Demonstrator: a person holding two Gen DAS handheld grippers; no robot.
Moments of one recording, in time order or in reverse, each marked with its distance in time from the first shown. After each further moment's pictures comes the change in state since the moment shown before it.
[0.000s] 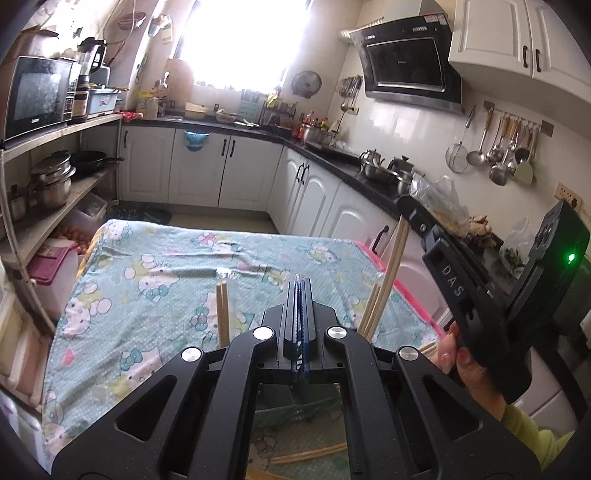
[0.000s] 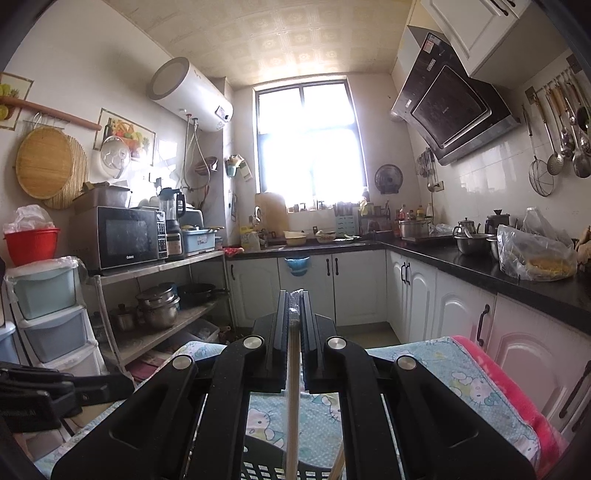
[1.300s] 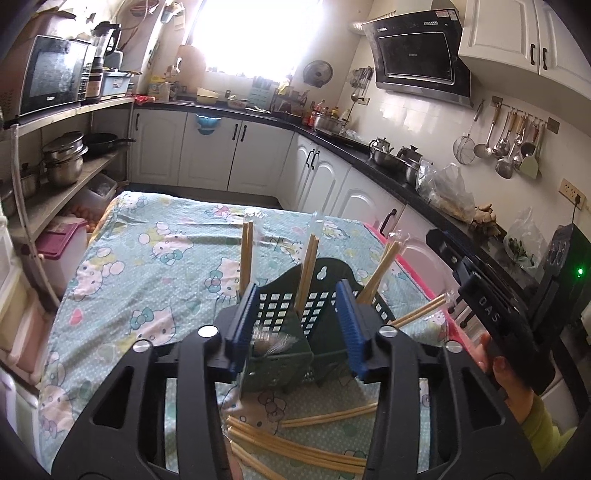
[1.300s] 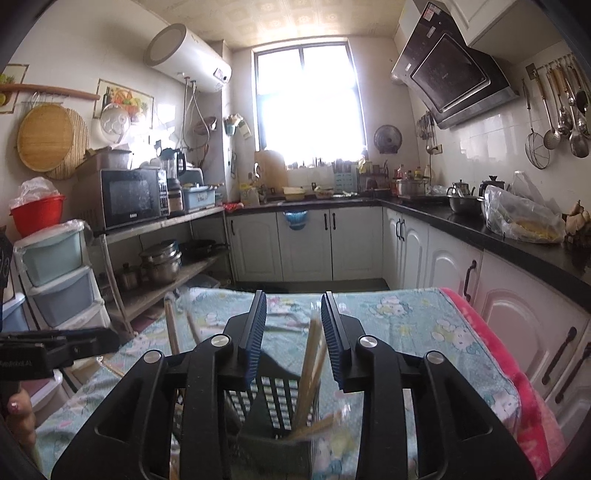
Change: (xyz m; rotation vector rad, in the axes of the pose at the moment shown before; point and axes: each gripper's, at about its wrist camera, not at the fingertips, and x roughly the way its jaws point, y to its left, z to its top) left arm -0.020 0.015 -0.039 -0.033 0.038 0.022; right arm -0.049 -0.011 -0.034 -0.003 0.185 0.000
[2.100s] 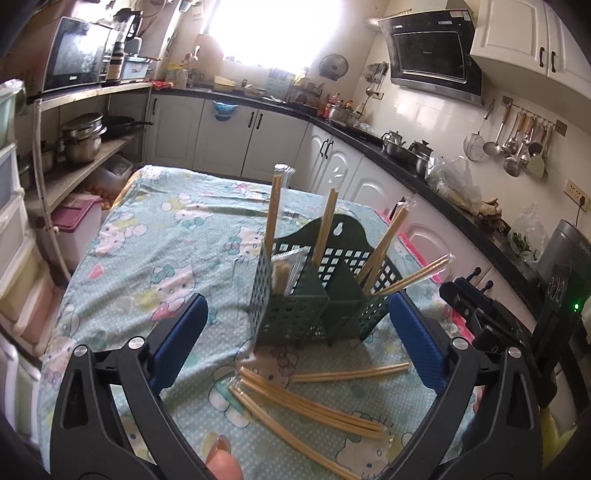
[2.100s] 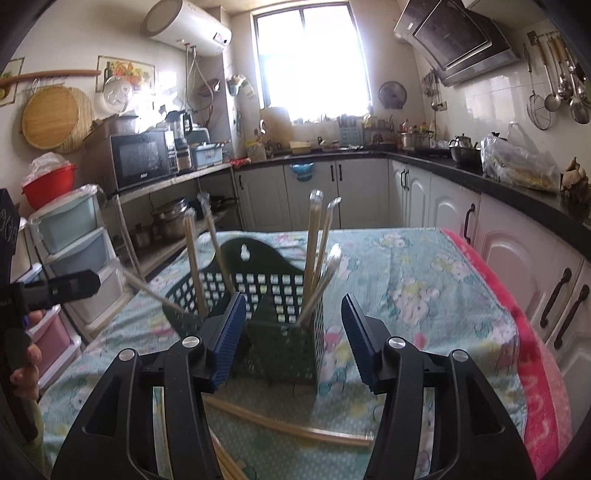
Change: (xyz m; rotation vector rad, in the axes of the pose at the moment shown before) left arm -0.031 0.012 -0.039 -0.053 0.034 0.039; right arm -0.045 -0.003 -0.055 0.023 0.184 0.048
